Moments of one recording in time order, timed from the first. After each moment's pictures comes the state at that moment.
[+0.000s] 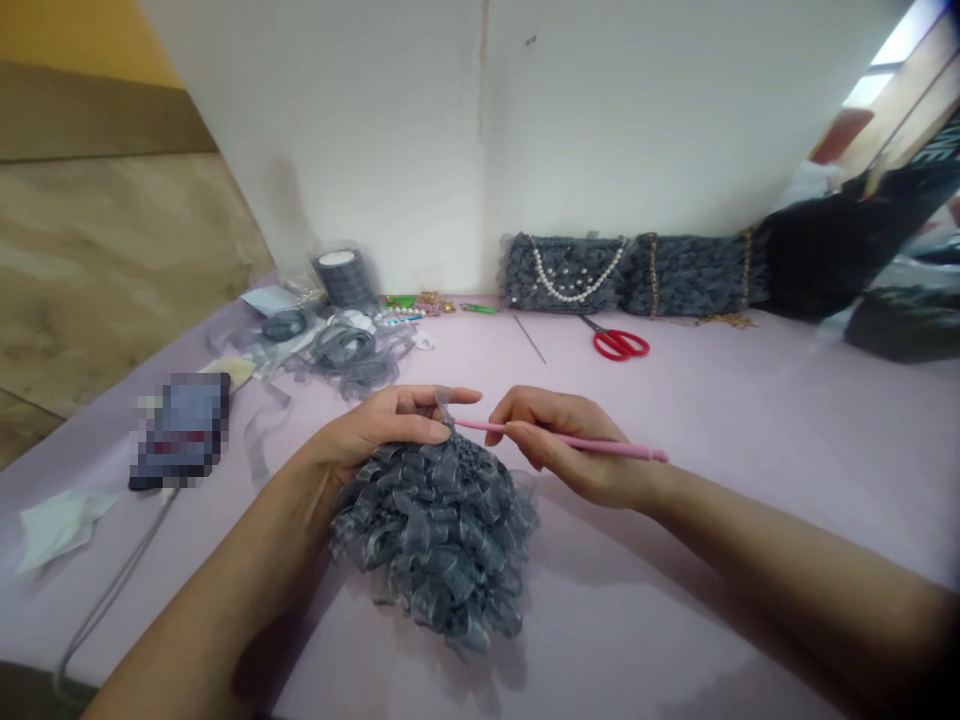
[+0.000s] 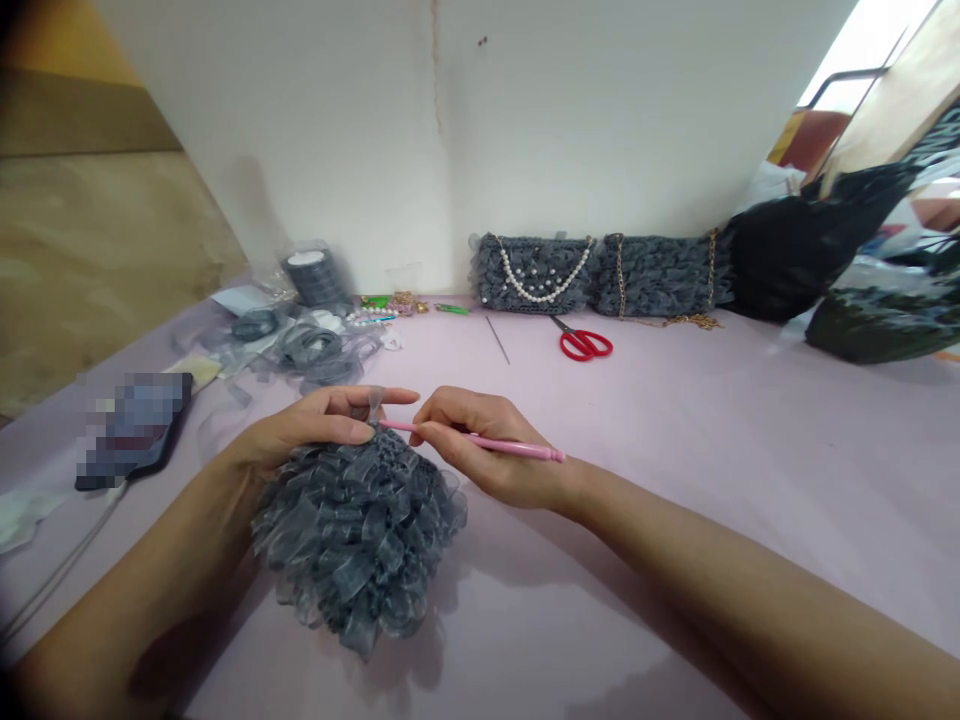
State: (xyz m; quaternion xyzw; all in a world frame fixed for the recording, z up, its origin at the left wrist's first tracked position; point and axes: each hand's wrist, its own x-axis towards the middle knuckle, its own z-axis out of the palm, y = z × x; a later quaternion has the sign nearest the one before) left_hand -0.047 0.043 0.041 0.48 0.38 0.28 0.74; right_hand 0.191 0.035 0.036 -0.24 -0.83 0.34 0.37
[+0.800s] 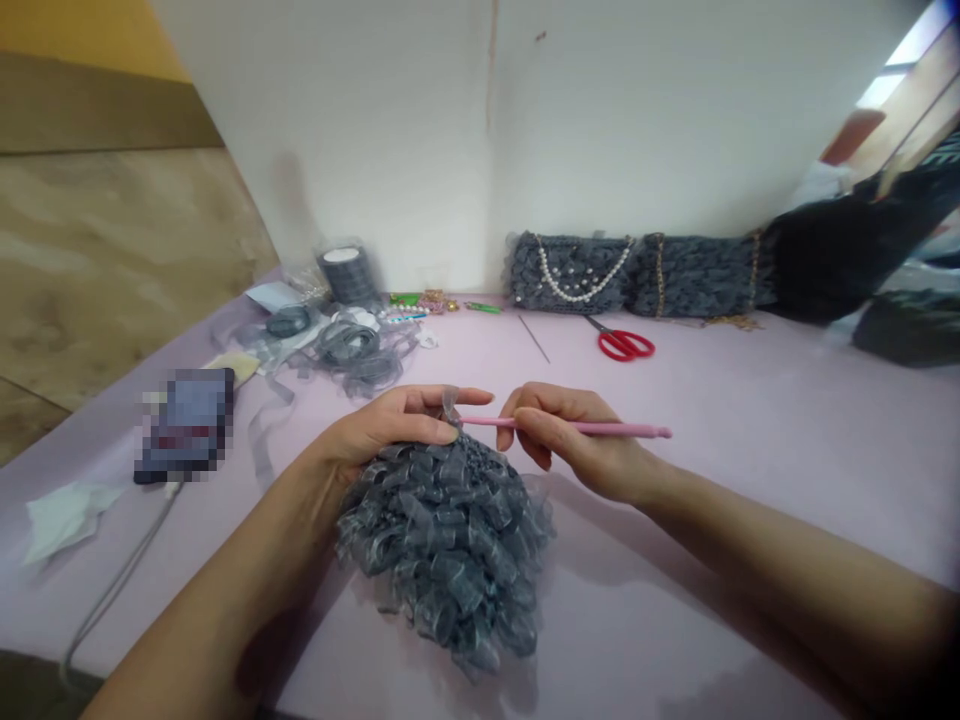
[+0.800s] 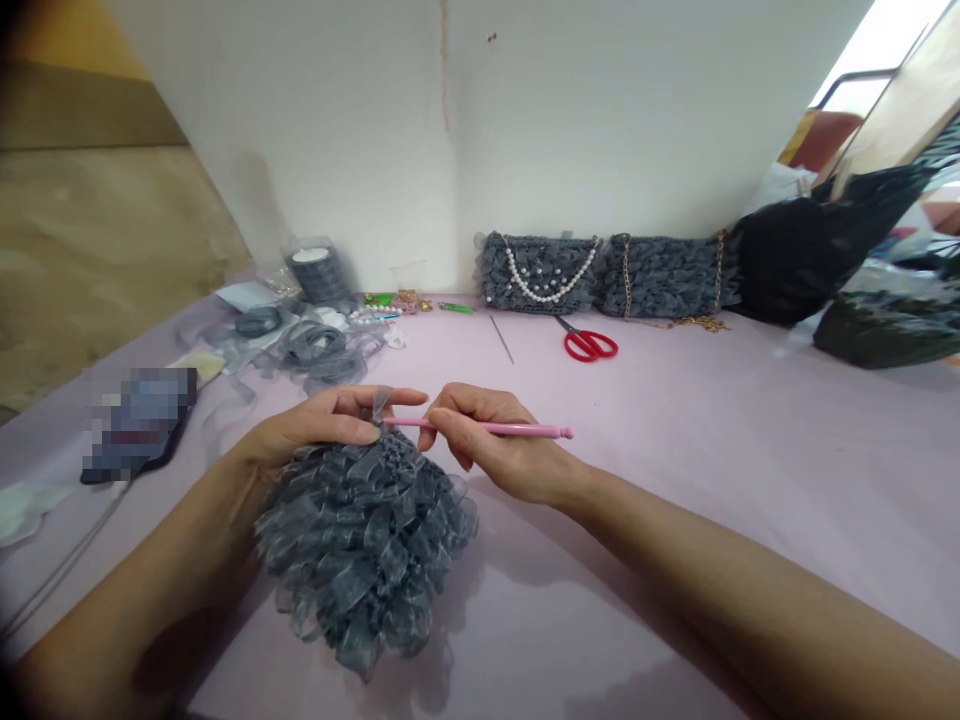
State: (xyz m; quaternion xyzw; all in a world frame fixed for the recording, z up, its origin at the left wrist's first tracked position) left_hand -0.045 0.042 0.039 0.45 0.34 0.27 0.78; right_hand 0.192 0.037 0.028 -0.31 -0.77 0.44 0.34
